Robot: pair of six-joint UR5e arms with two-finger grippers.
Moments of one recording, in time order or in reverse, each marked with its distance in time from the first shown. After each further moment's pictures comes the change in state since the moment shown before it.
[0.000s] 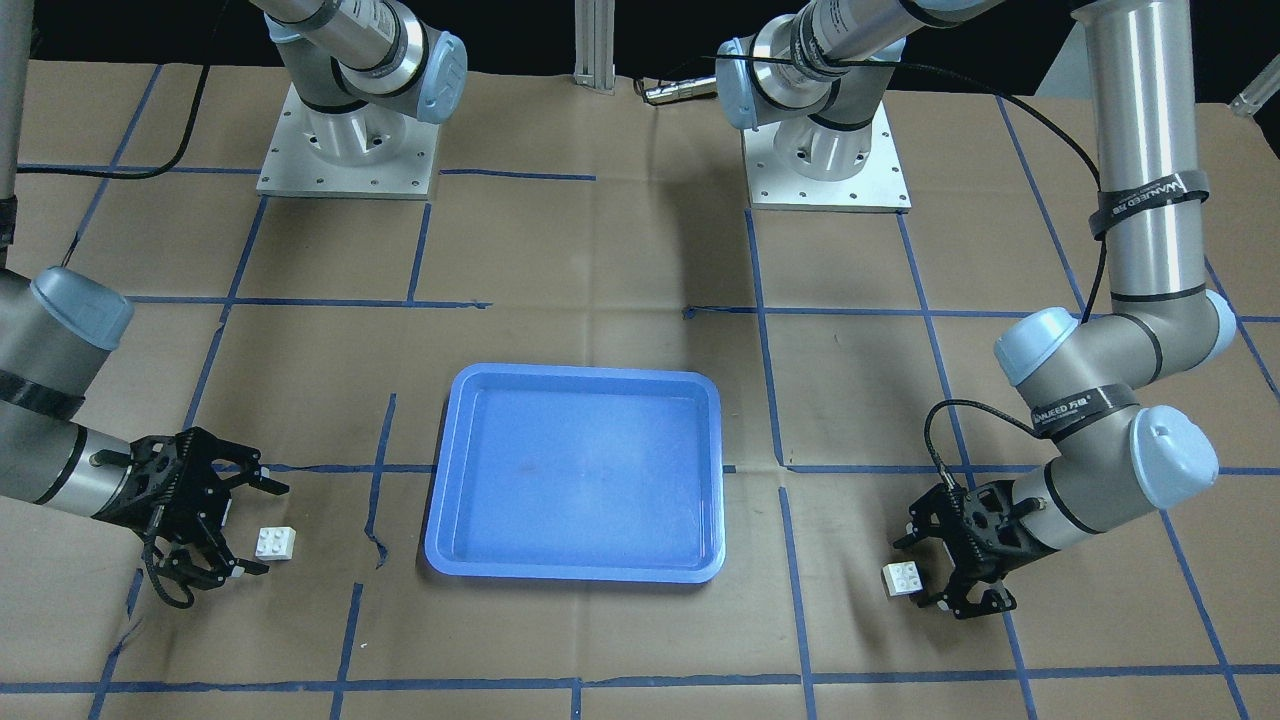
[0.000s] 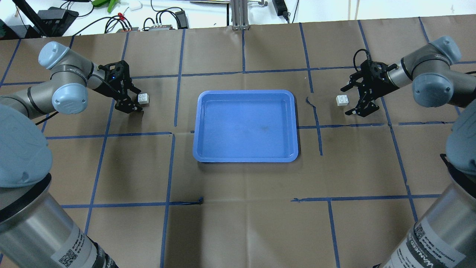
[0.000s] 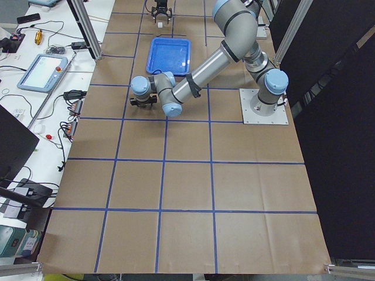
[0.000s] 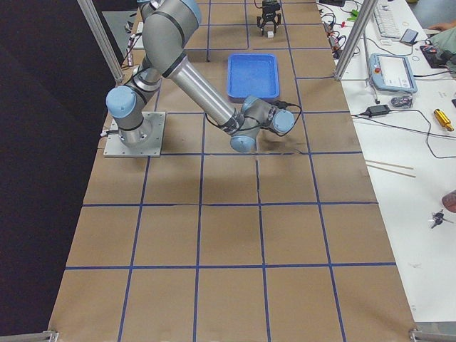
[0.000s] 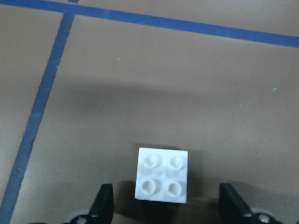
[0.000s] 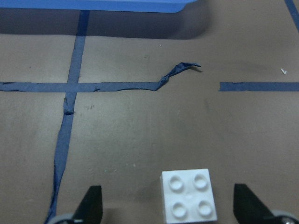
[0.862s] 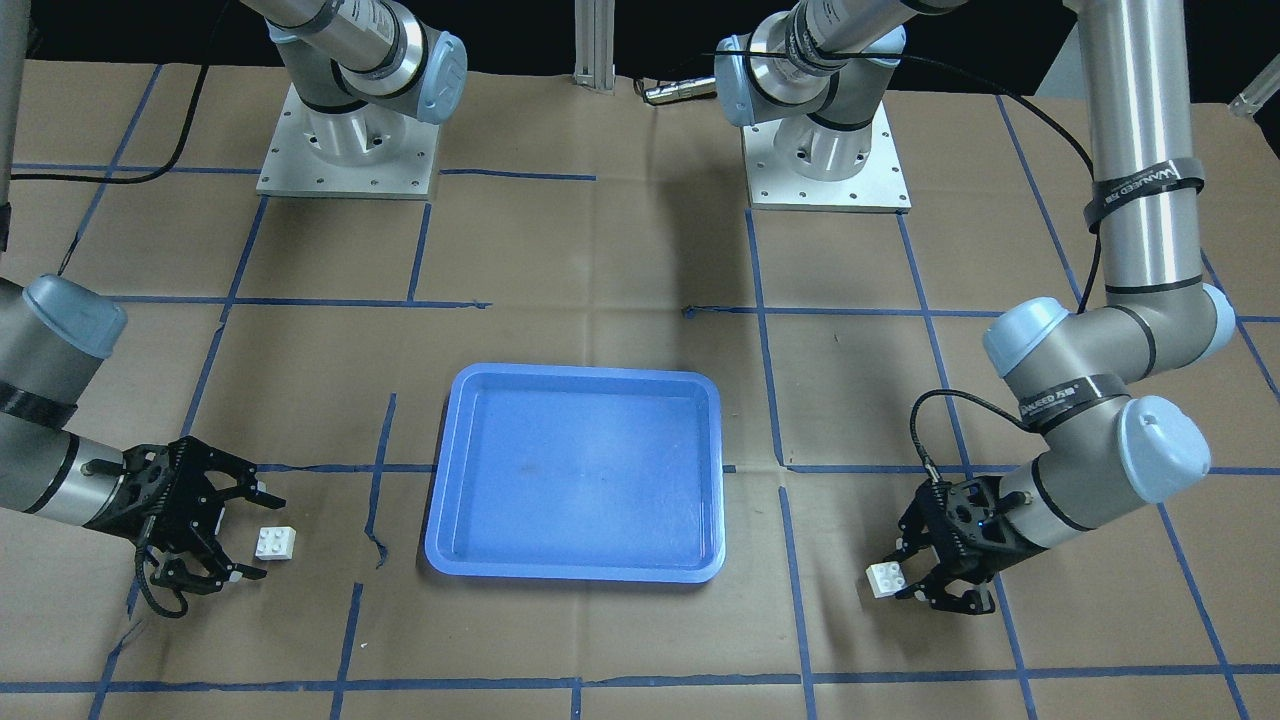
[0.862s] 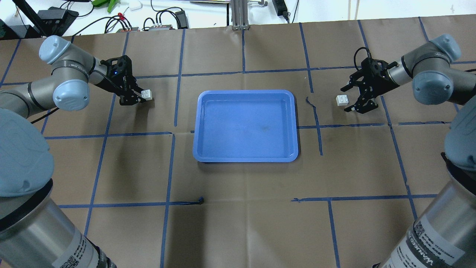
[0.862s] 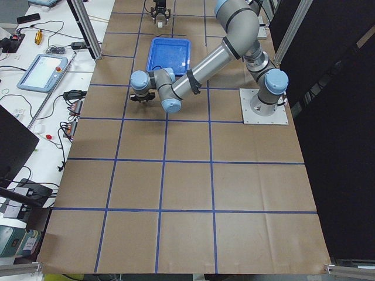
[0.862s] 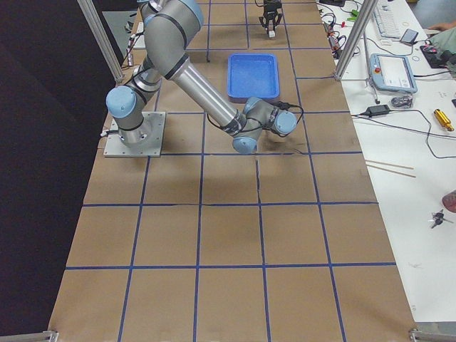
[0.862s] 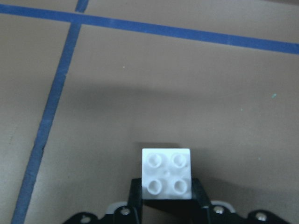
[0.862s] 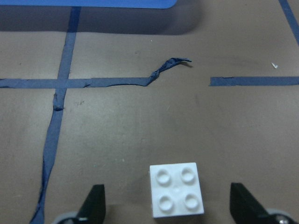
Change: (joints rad) left arm -0.068 0.041 0.008 -0.001 -0.002 -0.005; right arm 0.000 0.009 -0.029 0.004 0.000 0.013
